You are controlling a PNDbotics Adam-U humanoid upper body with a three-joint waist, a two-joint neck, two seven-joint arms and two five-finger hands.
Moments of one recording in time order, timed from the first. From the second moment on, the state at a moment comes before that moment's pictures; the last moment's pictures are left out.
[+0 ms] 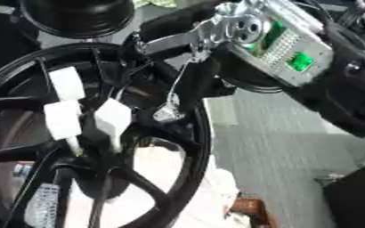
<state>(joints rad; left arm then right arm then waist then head) -0.32 0.51 -0.03 -1.98 0.51 -0.30 -0.27 -0.84 -0.89 0.48 -1.99 0.24 0.16 0.86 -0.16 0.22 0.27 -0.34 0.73</state>
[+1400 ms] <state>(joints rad) -0.32 0.49 -0.03 -1.98 0.52 -0.28 -0.27 -0.89 -0.76 0.58 -1.99 0.33 0.27 0.90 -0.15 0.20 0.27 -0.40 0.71</state>
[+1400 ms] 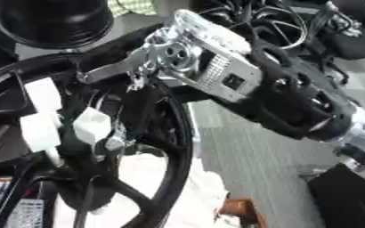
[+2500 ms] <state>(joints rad) -0.31 0.48 -0.03 -1.98 0.52 -0.27 -0.28 -0.89 -0.73 0.59 -1.96 0.37 0.25 0.90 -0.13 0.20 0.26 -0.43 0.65</state>
